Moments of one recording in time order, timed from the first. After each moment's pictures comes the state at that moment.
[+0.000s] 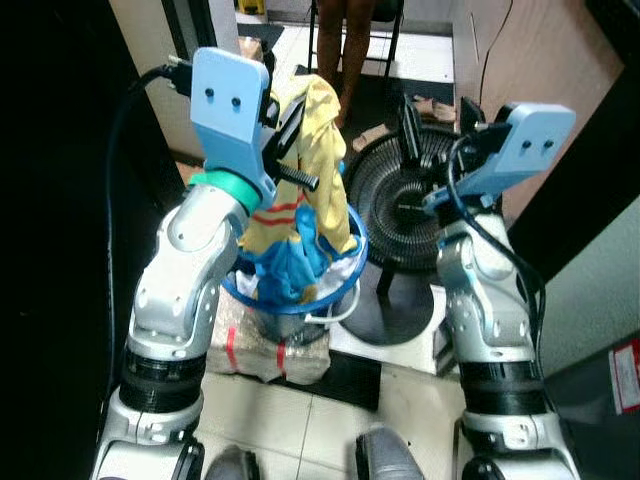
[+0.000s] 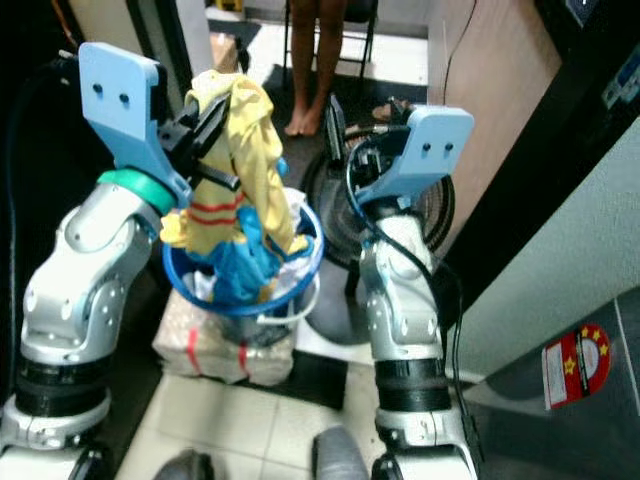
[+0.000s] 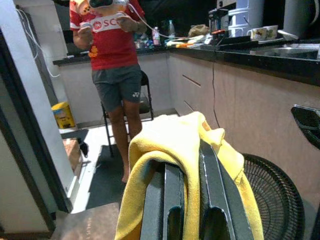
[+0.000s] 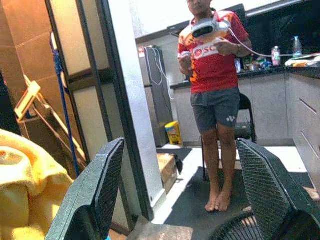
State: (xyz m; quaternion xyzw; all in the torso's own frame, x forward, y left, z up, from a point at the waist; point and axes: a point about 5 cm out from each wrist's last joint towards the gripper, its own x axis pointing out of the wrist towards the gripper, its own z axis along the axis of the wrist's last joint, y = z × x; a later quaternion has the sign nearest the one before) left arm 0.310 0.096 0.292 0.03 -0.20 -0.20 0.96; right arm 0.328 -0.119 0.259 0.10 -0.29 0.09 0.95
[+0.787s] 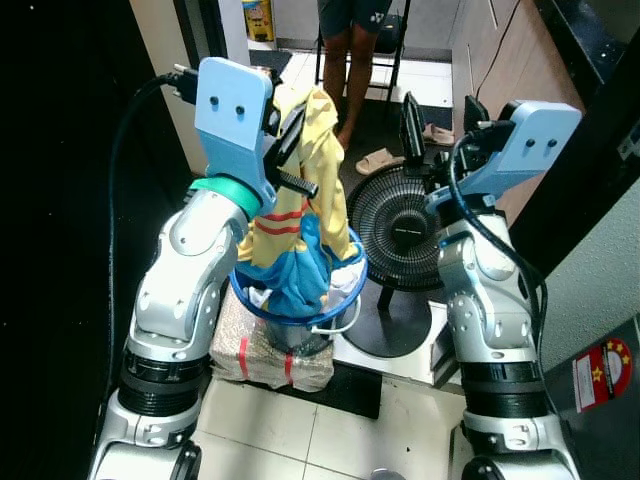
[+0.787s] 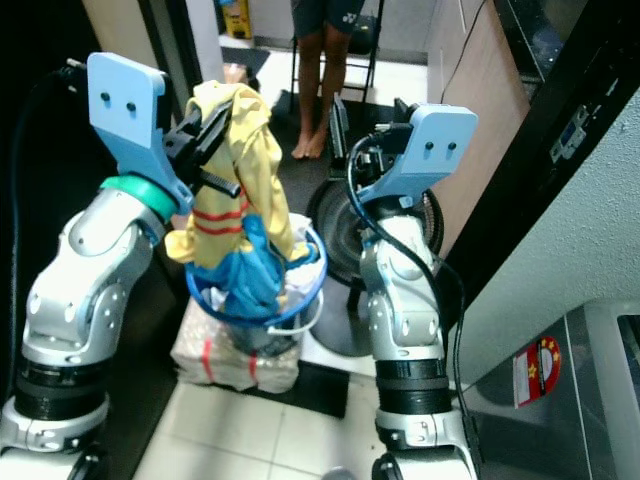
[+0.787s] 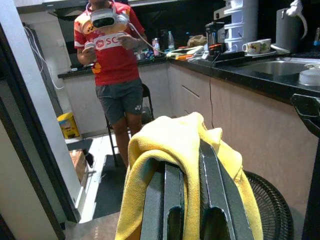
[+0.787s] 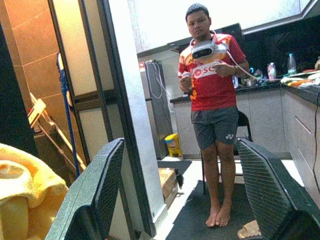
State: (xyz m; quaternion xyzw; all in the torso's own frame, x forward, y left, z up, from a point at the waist) left arm 0.311 0.092 0.288 0.03 -0.20 -0.21 0.96; right arm 0.327 -0.121 0.260 0.10 -0.29 0.08 0.95
